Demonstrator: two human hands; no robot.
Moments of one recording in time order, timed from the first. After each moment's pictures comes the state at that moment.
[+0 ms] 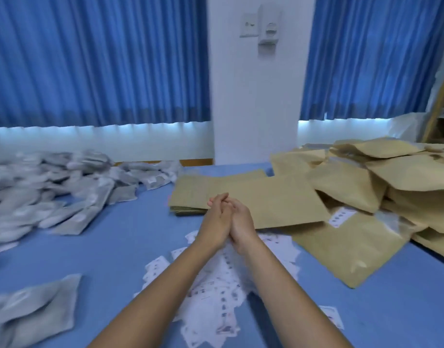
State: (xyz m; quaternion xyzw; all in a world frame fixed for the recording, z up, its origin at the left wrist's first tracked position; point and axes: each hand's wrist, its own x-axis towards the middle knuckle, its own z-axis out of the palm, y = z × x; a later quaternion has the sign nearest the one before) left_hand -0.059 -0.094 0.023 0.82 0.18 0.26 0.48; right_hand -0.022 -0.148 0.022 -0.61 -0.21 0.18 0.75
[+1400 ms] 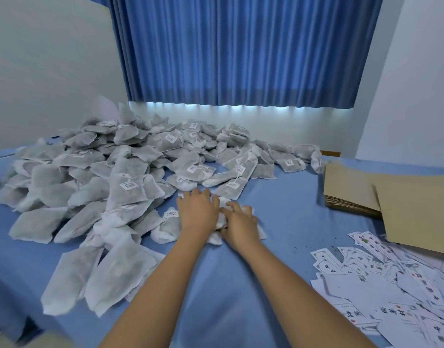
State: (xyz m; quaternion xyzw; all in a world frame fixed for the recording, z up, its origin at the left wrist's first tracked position) left_hand -0.308 0.186 -0.012 0.82 0.52 0.24 -0.02; right_hand -0.219 0.122 -0.045 -0.80 -0.55 0.01 0.23
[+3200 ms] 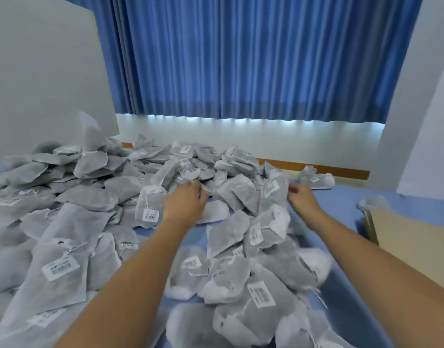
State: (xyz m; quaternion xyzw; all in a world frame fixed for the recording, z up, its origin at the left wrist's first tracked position) left_hand -0.210 0.394 0.027 0.85 0.44 0.28 -0.02; right_hand 0.022 0.266 0.025 -0.73 -0.41 0.14 0.53
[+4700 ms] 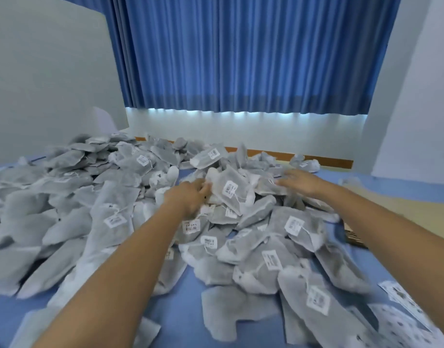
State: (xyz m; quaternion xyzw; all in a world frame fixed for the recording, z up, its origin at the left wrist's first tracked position) left_hand -0.280 0.329 0.045 0.88 0.46 0.12 0.09; right_hand -0.012 0.180 0.075 -0.80 -0.51 0.15 0.26
